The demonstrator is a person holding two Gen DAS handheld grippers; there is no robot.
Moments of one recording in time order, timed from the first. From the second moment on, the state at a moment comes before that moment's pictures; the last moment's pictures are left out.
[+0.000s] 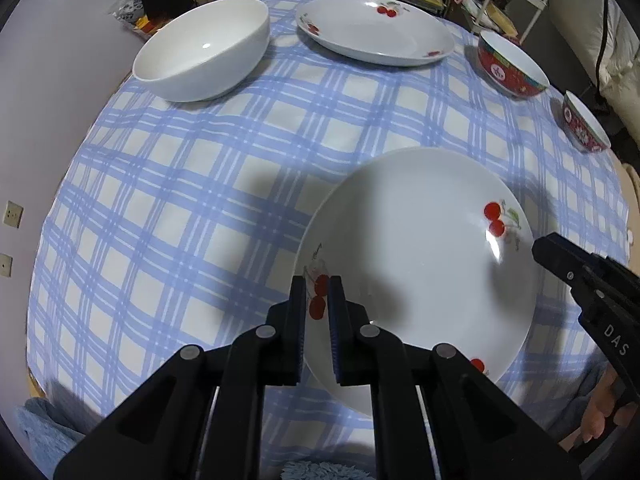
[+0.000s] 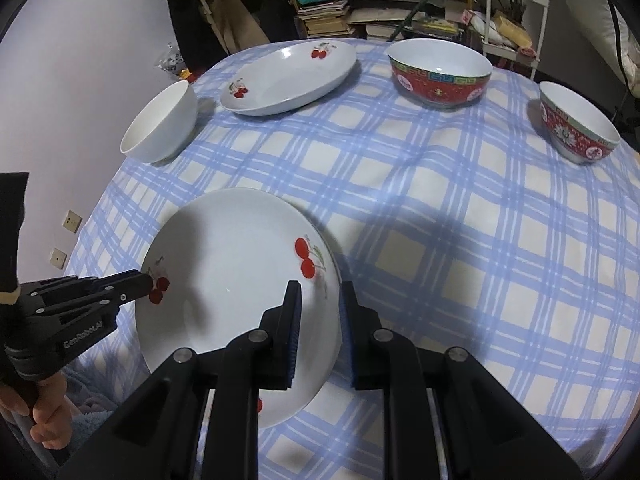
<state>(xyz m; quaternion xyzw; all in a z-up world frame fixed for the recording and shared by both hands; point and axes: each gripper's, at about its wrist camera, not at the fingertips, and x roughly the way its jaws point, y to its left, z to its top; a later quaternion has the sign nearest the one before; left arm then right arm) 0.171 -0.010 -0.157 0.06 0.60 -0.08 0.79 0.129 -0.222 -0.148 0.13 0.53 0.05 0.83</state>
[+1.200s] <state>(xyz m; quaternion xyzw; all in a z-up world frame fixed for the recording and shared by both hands) 0.270 -0.010 -0.088 0.08 0.52 -0.02 0.85 0.214 -0.230 -0.109 0.11 0.50 0.05 0.86</state>
